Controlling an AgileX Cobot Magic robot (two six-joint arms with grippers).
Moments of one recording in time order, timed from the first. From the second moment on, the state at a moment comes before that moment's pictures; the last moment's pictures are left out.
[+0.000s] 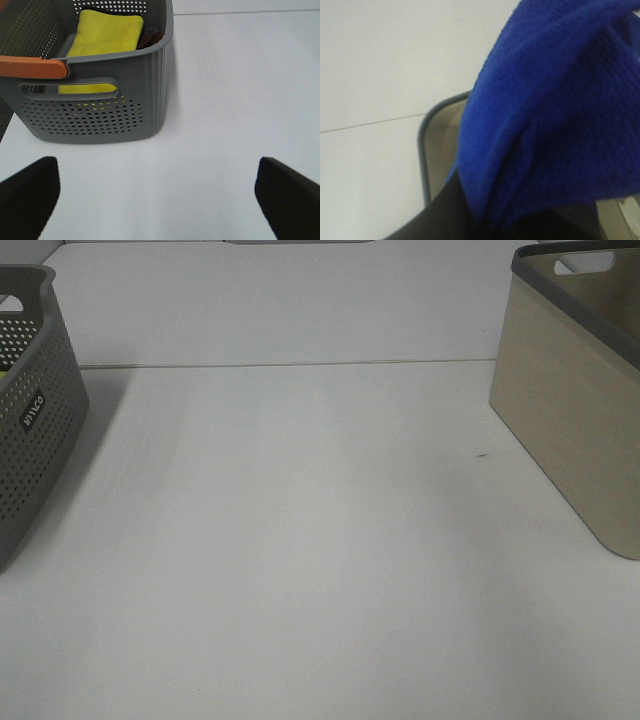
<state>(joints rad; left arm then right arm) 0.05 -0.01 -0.50 -0.05 1.06 0.05 -0.16 2.04 -2.38 0.28 1.22 -0.04</state>
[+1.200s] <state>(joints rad) 0.05 -0.01 -0.50 -0.05 1.06 0.05 -0.16 2.04 -2.09 0.18 1.22 0.02</state>
